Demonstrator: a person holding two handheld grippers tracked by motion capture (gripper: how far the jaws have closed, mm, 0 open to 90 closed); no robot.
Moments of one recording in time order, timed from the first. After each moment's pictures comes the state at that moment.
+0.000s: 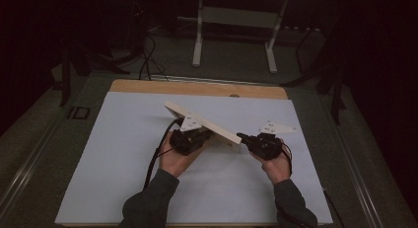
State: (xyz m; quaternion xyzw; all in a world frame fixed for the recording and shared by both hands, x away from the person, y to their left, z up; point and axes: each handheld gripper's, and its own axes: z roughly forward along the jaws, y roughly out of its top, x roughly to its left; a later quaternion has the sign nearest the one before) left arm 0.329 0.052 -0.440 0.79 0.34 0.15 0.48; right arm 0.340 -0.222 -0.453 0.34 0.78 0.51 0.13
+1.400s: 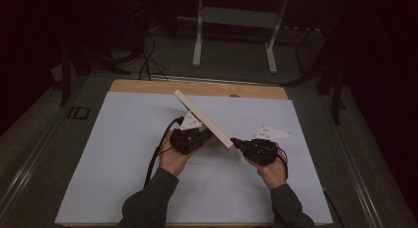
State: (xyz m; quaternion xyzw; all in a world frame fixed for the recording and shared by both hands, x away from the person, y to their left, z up) left arm 0.331 0.052 -0.439 0.80 0.33 0.14 0.48; right arm 0.324 -0.208 -0.452 0.30 0.79 0.52 0.12
